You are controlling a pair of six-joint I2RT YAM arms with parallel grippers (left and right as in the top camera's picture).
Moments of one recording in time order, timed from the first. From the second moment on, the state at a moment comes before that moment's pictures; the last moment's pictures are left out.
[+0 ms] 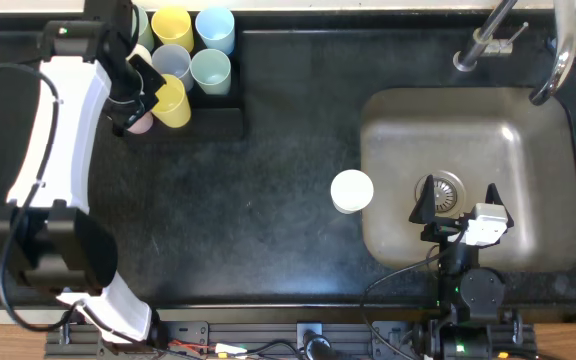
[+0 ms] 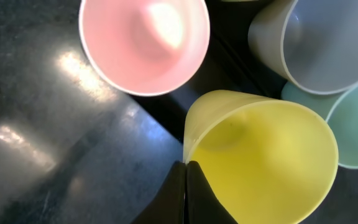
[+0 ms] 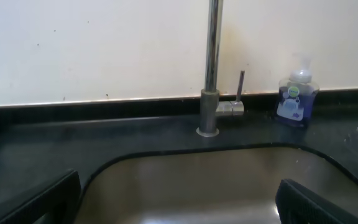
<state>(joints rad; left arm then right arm) -0.02 1.90 1.80 -1.29 -0.03 -0.86 -0.02 0.01 0.02 -0.01 0.10 0.05</state>
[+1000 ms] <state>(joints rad) 0.01 1.99 1.80 -1.20 -0.05 -0.86 -0.02 0.01 0.02 -0.01 0.10 0.05</state>
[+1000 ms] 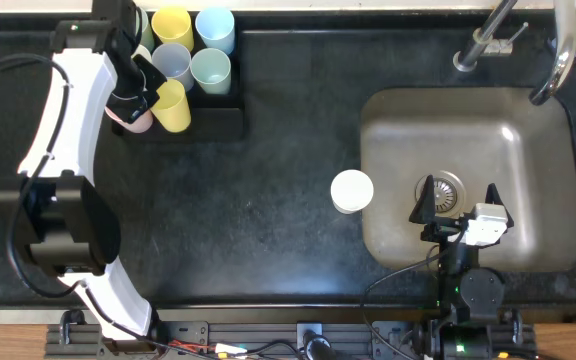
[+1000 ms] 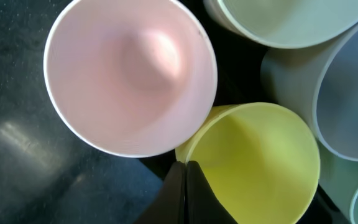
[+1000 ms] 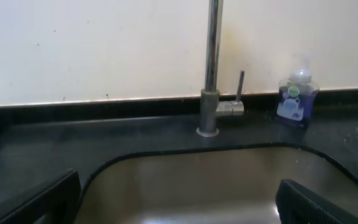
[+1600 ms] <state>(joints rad) 0.01 1.99 1.80 -1.18 -0.06 -0.86 -0.02 0.01 0.02 -0.01 0.10 0.05</state>
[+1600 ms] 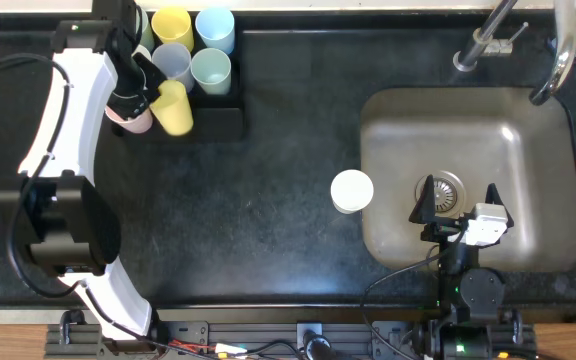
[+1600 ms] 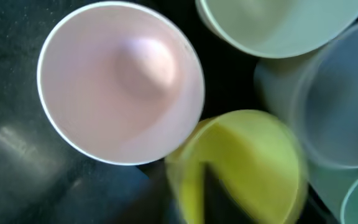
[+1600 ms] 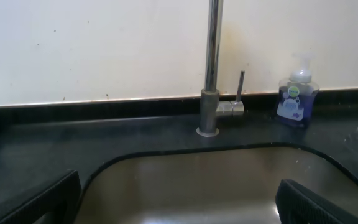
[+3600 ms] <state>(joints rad) -0.12 0.02 0.02 0.13 -0.04 0.04 -0.02 0.01 0.02 -0.01 0.10 0.05</state>
